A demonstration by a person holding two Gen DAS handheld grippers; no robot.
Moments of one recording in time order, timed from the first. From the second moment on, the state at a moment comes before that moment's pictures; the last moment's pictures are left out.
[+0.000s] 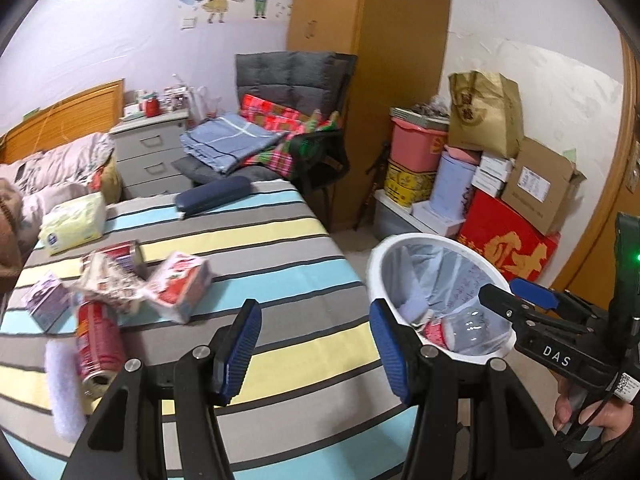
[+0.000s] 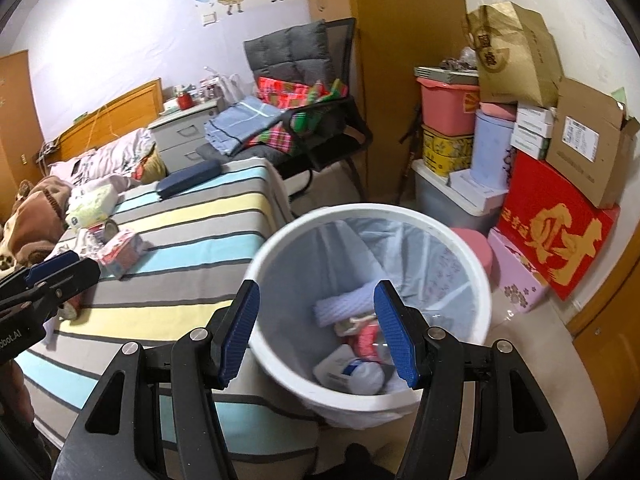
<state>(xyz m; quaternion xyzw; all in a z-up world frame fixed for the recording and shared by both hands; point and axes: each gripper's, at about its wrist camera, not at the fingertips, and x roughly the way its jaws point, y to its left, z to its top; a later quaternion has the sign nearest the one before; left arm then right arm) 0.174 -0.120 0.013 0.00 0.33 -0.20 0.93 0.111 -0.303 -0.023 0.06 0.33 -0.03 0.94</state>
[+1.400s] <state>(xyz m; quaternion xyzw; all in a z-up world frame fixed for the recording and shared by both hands) 0.173 0.114 -0.055 -0.08 0.39 0.00 0.92 0.166 -0.102 -0.040 0.00 0.36 0.17 0.92</state>
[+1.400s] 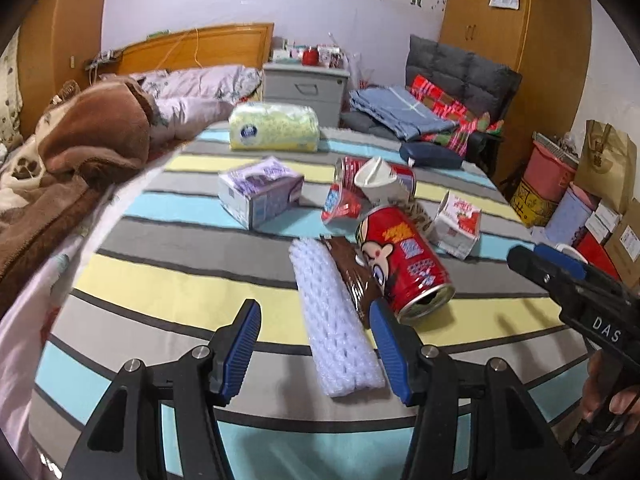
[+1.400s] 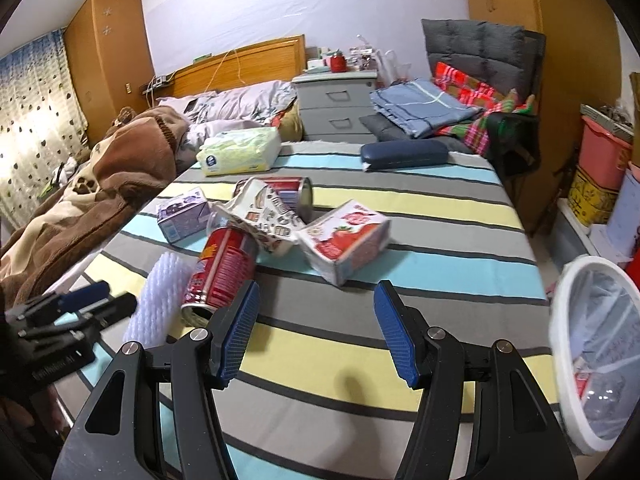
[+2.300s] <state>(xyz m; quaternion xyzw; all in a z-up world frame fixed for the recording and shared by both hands) 0.201 0.163 -0.084 -0.08 0.42 0.00 0.90 0.200 -0.041 -0.062 0.01 0.41 0.23 0.88</state>
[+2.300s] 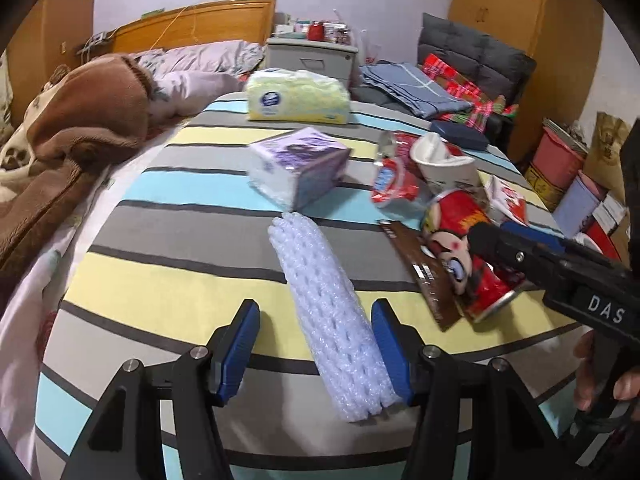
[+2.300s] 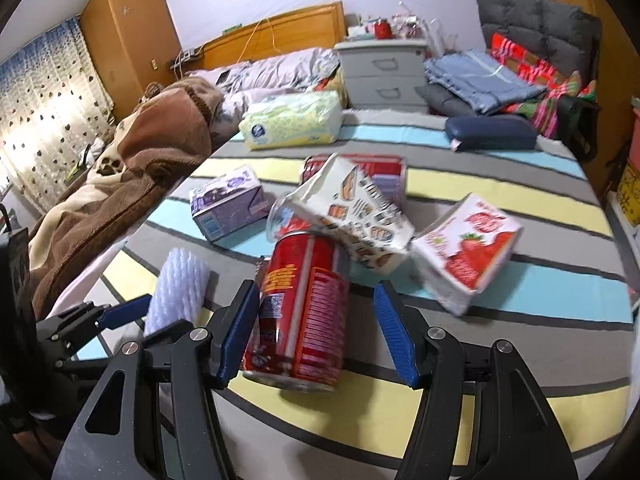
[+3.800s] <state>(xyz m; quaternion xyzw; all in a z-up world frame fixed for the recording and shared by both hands) 0.201 0.153 -0.061 -0.09 0.41 -0.02 0.91 0.186 -0.060 -0.066 0.01 0.41 0.18 0.89</state>
